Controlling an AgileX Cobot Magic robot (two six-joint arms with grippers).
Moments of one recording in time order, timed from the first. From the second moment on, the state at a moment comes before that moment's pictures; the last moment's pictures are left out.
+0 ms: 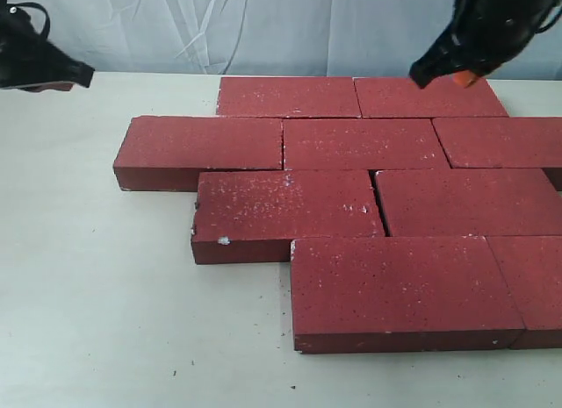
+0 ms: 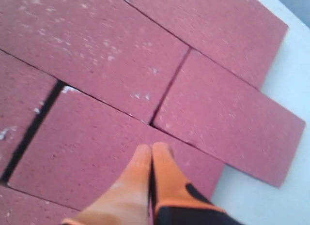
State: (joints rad) left arm -0.07 1.54 -1.12 -0.33 0.55 0.47; right arm 0.33 1.69 -1.49 -0.25 1.06 -0.14
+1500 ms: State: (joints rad) left arm -0.13 0.46 -0.52 0.00 0.18 0.11; right arm 0.01 0.83 -0.62 -0.05 0.13 -0.07
